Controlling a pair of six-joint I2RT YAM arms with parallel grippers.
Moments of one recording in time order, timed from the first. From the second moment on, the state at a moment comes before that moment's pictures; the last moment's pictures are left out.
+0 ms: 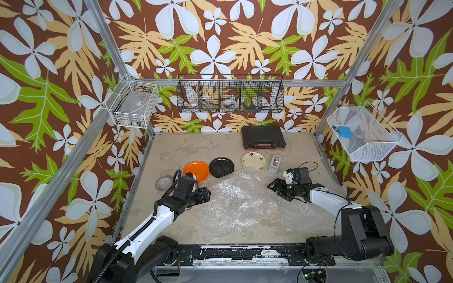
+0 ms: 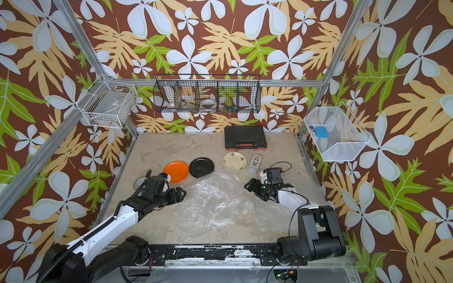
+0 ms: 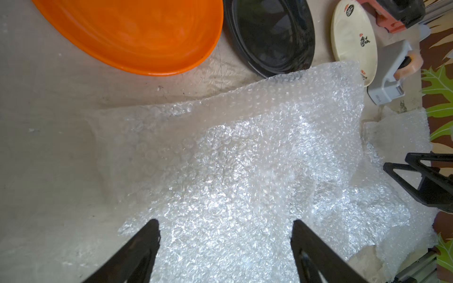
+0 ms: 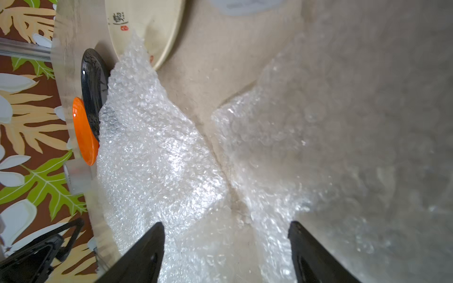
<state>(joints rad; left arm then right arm) -0.38 1.02 0.53 -0.39 0.14 -0.64 0.09 1.41 0.62 -0.24 -0.51 0.60</state>
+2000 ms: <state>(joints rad) -0.40 1.37 0.76 -0.44 0.00 -0.59 0.34 1.19 0.68 -0.61 -0.28 0.53</state>
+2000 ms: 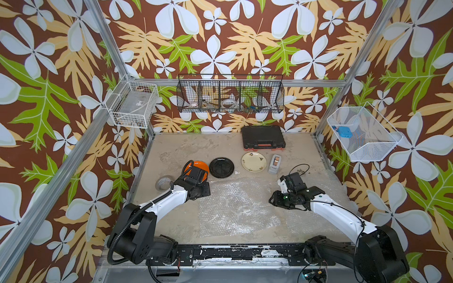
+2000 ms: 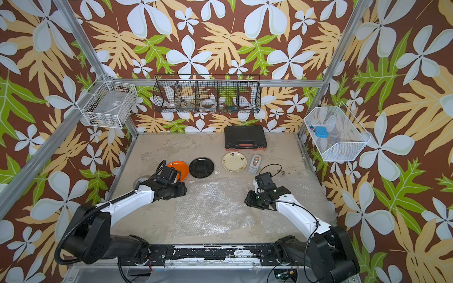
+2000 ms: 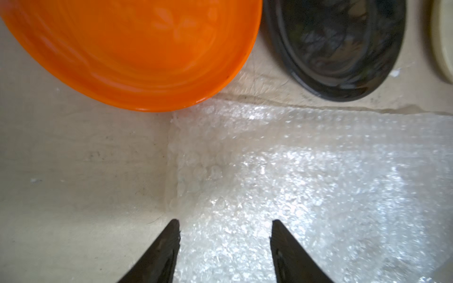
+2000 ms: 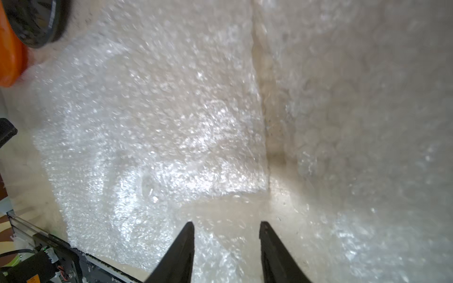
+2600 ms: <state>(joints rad) -0.45 1.38 0.63 -0.44 0.10 -0.64 0.34 1.57 0.75 -0.25 -0.55 0.55</state>
